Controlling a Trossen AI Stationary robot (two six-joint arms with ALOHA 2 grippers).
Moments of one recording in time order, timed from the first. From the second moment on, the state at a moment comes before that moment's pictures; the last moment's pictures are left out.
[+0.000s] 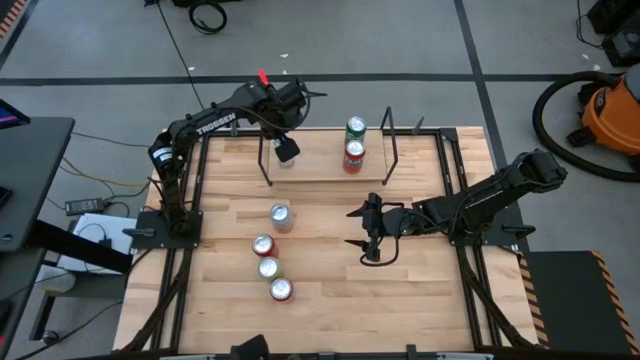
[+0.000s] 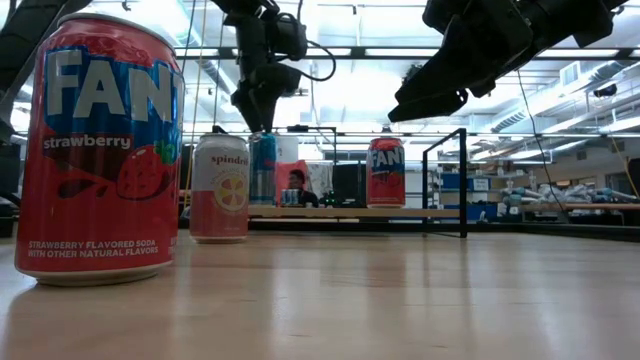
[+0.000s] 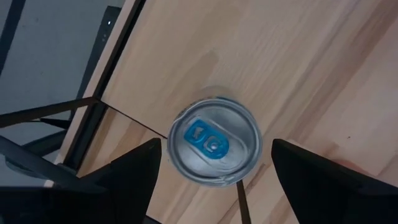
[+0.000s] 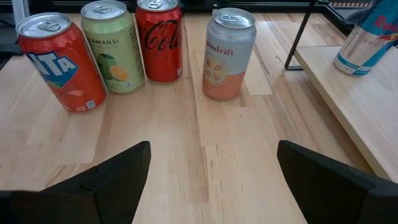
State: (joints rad) left arm 0.57 1.87 1.87 -1.33 -0.08 0.07; right arm 0.26 1.34 0.65 0.16 0.34 0.14
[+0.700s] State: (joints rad) left arm 0.56 1.93 1.87 -1.32 -0.10 0.14; right arm 0.26 1.34 0.65 0.16 0.34 0.14
